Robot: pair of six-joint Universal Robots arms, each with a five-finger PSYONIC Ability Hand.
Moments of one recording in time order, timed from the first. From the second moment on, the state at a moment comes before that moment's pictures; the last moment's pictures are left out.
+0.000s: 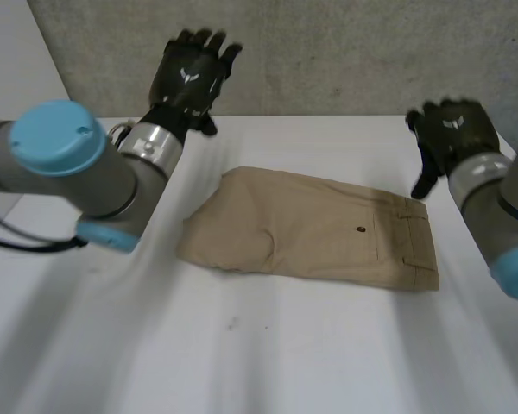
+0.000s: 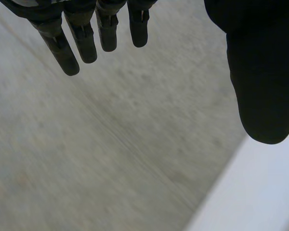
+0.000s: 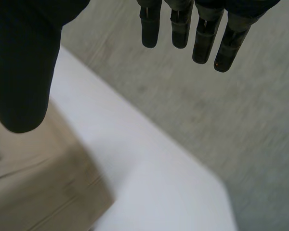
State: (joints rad) left arm 4.24 -2.14 -1.20 3.63 -1.39 3.55; right arm 1.90 -1.24 1.41 -0.02 1.64 2.76; left_hand 0.20 0.20 0.22 0.21 0.05; right_hand 0.20 0.21 0.21 0.23 0.06
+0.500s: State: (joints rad) left arm 4.28 -1.78 -1.80 3.39 -1.41 3.29; right arm 1.72 -1.18 1.80 -0.20 1.47 2.88; left_hand 0.20 0.20 0.22 0.21 0.05; right_hand 0.52 0.61 0.60 0.60 0.41
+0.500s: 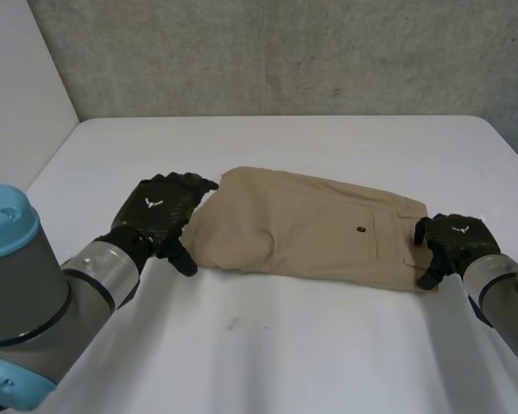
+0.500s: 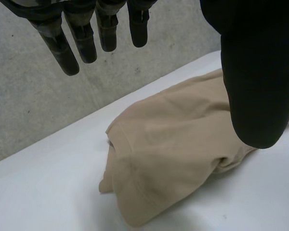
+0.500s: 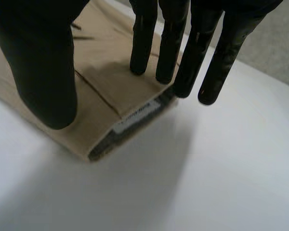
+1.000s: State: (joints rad) left arm 4.31 -1.71 -1.86 3.39 -1.41 3.30; right arm 1.50 -1.23 1.69 -0.07 1.44 2.66; left_hand 0.20 0.20 0.22 0.21 0.05; right_hand 0.92 1.16 1.18 1.19 0.96
